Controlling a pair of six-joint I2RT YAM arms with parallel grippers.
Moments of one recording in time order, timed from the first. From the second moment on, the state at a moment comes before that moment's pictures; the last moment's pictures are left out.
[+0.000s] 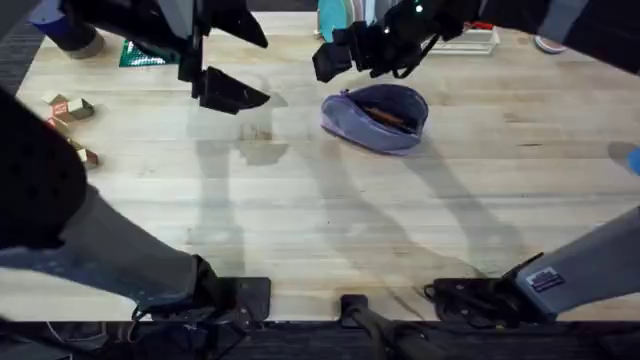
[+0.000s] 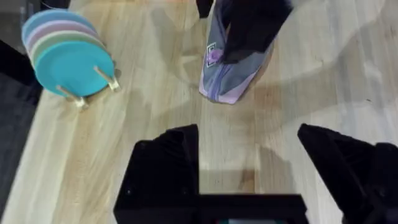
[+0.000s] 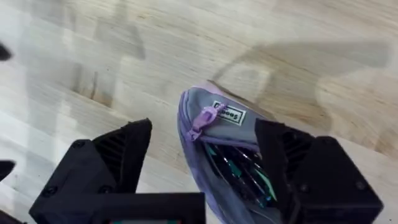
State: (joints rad) left arm 0.18 1.79 1.57 -1.36 0.95 1.72; right arm 0.48 1.80 1.53 -0.77 -0.12 0.23
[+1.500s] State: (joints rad) left arm 0.18 1.98 1.57 -1.29 1.03 1.72; right arm 0.48 1.93 1.54 -0.77 -0.13 0.30
